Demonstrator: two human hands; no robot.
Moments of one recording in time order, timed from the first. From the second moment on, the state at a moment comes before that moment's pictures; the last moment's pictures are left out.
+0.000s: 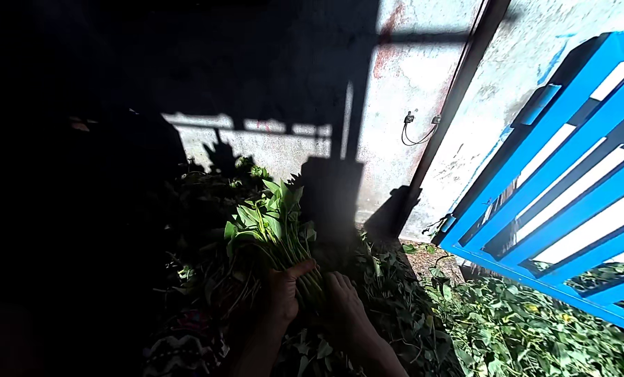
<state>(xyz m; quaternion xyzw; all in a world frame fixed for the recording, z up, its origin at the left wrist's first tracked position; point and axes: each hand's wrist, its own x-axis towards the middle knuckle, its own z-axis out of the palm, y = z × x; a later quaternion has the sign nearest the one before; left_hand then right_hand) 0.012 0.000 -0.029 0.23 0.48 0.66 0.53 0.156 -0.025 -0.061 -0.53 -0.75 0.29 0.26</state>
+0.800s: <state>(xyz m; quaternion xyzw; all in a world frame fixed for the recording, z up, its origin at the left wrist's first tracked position) 0.019 -0.003 -0.047 0.13 0.53 0.64 0.53 0.168 -0.024 -0.079 -0.43 -0.63 0.60 0.26</state>
